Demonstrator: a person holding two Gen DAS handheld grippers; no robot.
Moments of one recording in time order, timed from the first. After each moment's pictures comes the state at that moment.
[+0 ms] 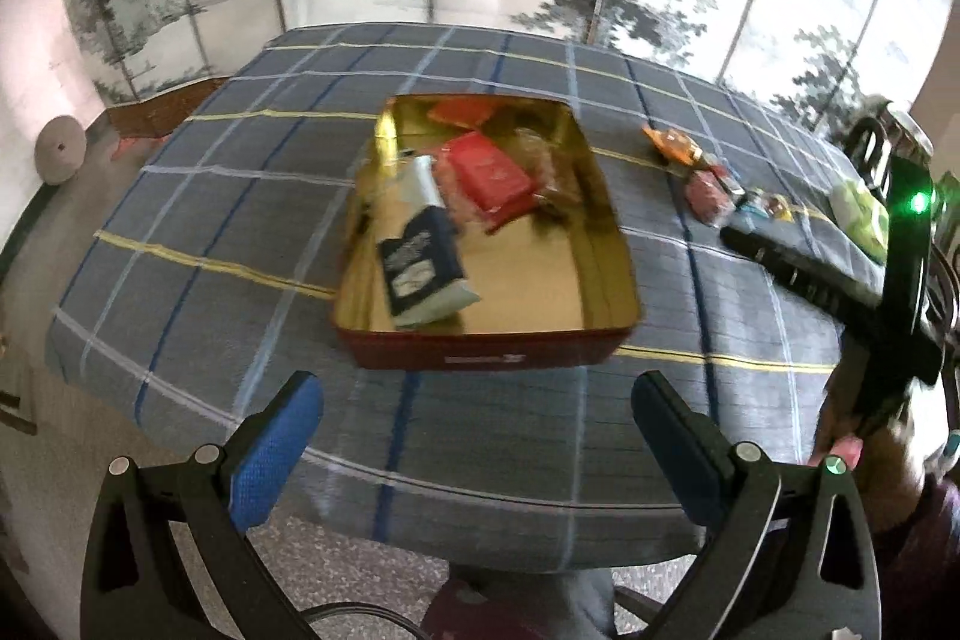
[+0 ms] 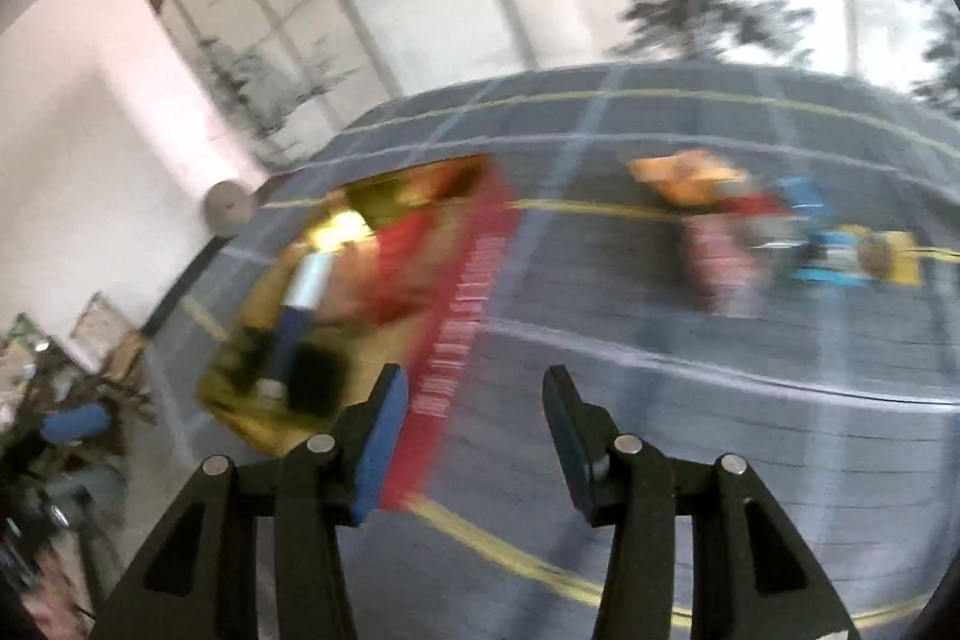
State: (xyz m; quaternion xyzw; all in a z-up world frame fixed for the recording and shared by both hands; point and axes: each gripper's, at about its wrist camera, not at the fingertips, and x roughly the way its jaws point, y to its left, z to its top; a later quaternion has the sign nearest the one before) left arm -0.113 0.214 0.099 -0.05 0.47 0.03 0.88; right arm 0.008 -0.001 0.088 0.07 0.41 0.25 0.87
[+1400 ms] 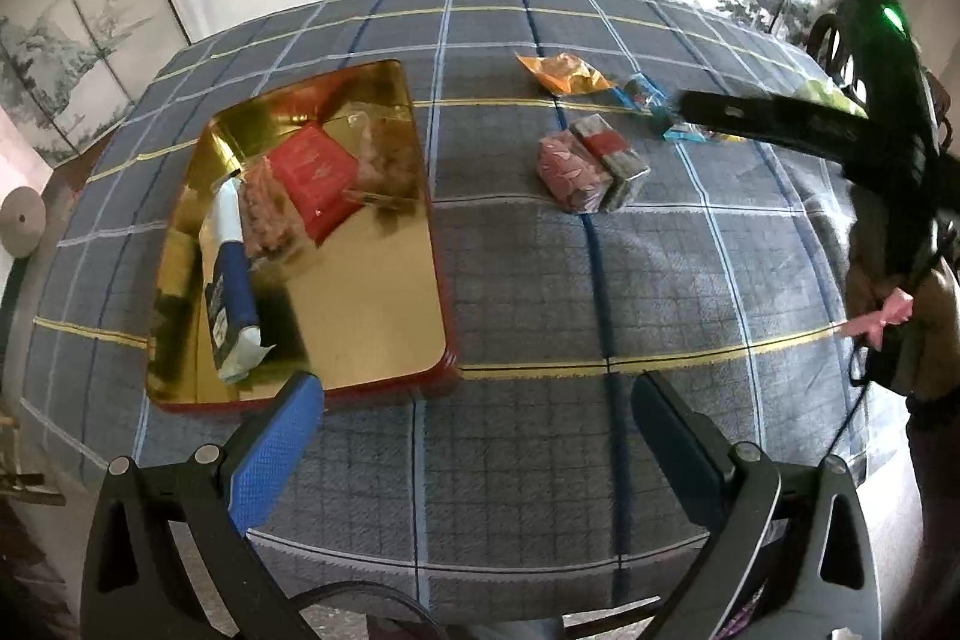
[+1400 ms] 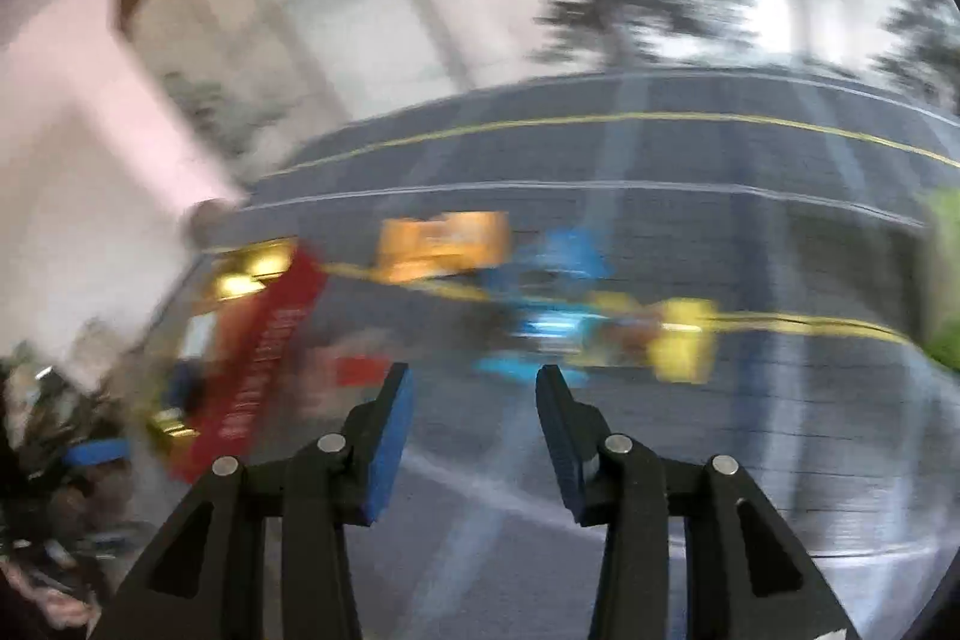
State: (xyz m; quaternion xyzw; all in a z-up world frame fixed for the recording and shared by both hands) left arm -0.053 0.112 0.071 0.03 0.52 -0.03 0.85; right arm 0.093 -0.141 0.090 0.10 0.43 0.28 0.85
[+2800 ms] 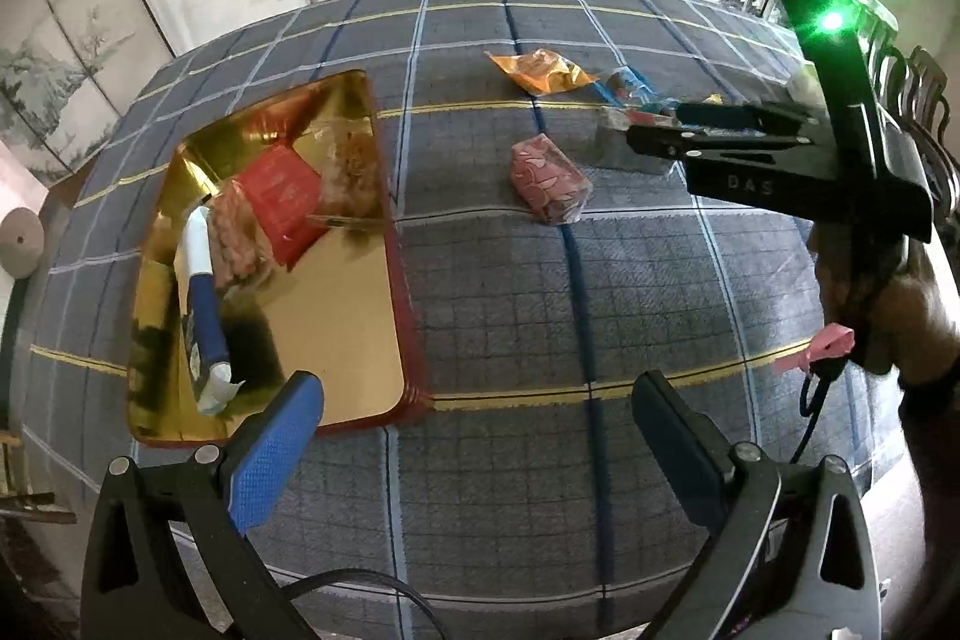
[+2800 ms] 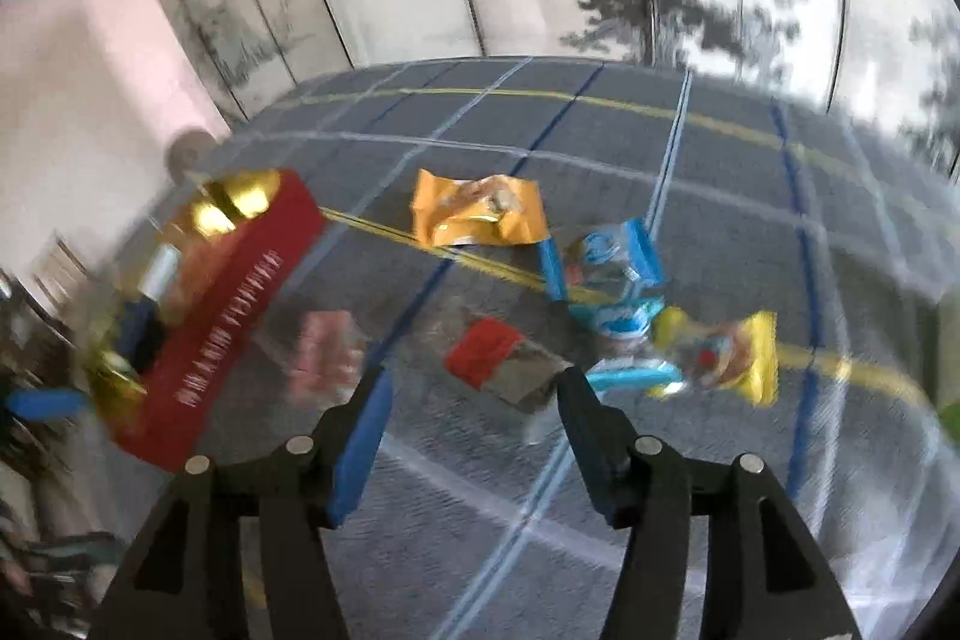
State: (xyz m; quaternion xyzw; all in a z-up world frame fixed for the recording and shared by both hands) left arm -0.036 0.094 0.065 0.05 0.52 -0.04 0.85; right arm 0.093 -0.092 0.075 -0.03 0.44 0.24 0.86
